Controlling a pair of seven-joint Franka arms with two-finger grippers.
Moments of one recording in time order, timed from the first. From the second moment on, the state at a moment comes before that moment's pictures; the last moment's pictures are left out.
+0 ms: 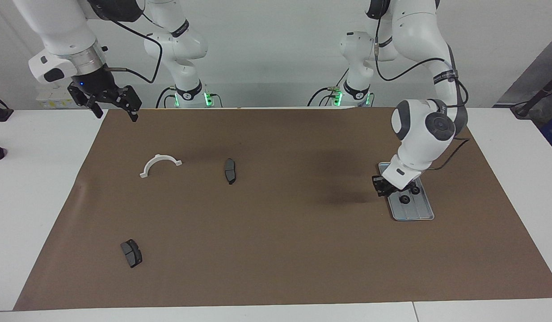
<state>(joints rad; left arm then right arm) -0.20 0.27 0.09 -1.85 -0.08 2.08 0.09 -0.01 -0.03 -0.02 -1.57 -0.03 1.53 0.10</state>
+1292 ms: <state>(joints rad) -0.08 0.12 0.08 -1.73 -0.08 1.78 0.23 -0.01 -0.05 -0.02 -1.60 -0.03 1.53 0.13</state>
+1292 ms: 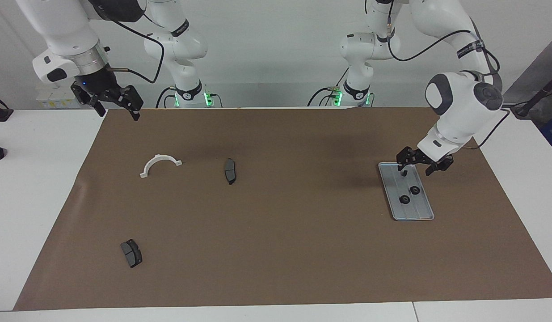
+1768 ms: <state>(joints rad) -0.08 -0.04 0.08 -1.61 -0.01 1.55 0.13 -0.01 -0.05 -0.02 -1.60 -0.03 1.53 0.13</state>
